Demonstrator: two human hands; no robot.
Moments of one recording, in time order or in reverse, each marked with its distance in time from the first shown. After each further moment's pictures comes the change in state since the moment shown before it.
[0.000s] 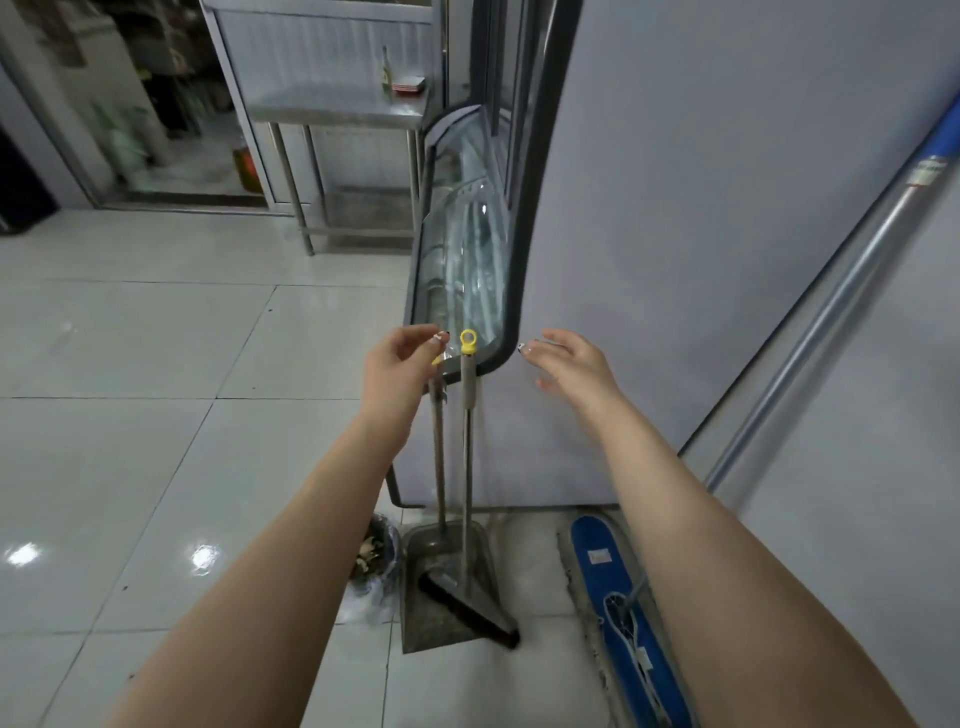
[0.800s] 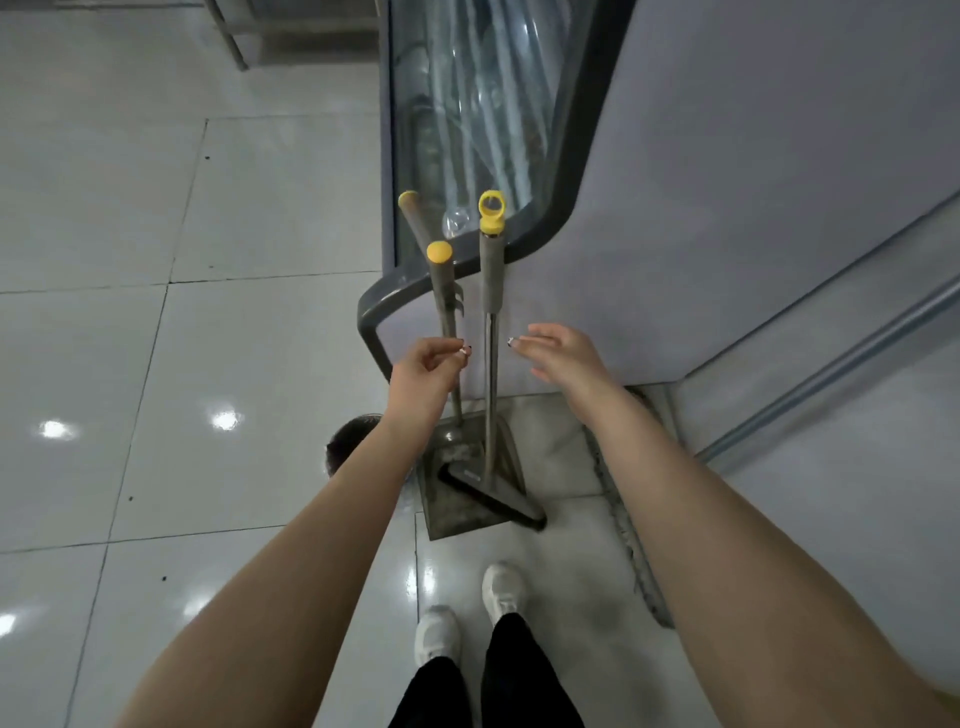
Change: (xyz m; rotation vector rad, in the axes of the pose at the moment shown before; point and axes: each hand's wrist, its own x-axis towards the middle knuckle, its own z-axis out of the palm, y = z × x) left_hand 0.095 -0.213 -0.023 0.249 -0.083 -0.422; right_hand 0.145 0.201 0.063 -0.143 -0.041 0.380
